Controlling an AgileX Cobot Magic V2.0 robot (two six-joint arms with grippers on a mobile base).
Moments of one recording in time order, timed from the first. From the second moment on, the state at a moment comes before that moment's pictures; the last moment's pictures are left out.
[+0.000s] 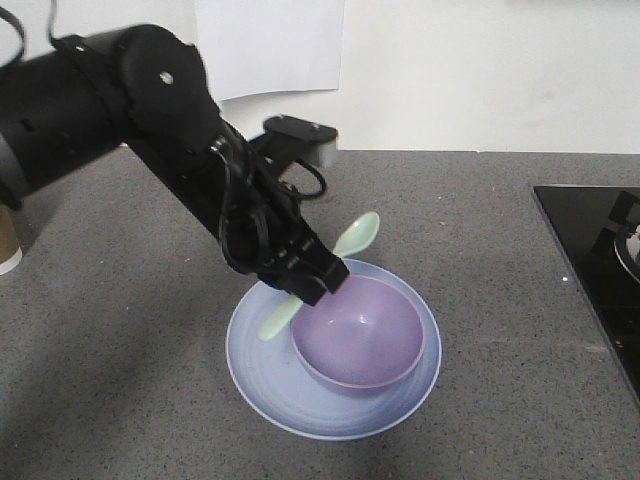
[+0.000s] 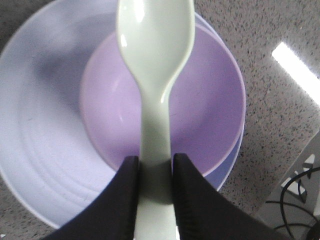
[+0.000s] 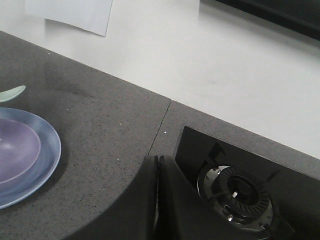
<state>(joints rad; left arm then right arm) -0.61 1.77 -1.67 -0.33 1.25 0.15 0.42 0.49 -1.06 -0.38 1.02 -0.04</state>
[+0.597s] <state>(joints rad) -0.63 1.84 -1.67 -0.32 1.24 0.15 0.42 0.49 -1.05 -0.39 1.01 -0.03</state>
